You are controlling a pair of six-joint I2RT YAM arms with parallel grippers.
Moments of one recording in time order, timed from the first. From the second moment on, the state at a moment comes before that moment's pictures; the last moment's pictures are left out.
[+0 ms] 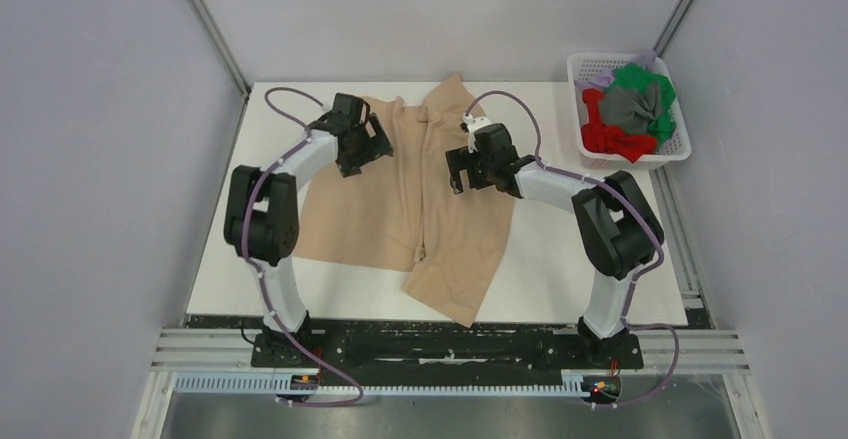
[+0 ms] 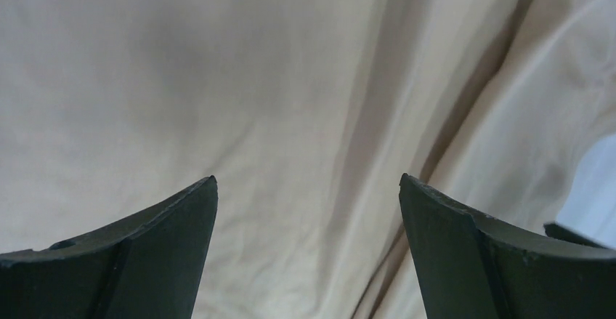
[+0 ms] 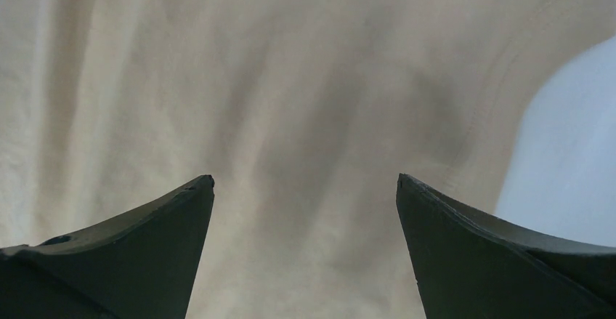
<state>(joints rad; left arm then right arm) -0.26 1.84 1.32 -0.45 0.02 -0.69 0.50 1.82 1.12 -0.03 0.00 0.14</state>
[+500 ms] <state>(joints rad) -0.20 2.13 1.60 -0.52 0.00 -0.64 0.49 2.05 1.33 -0.11 0.09 0.11</state>
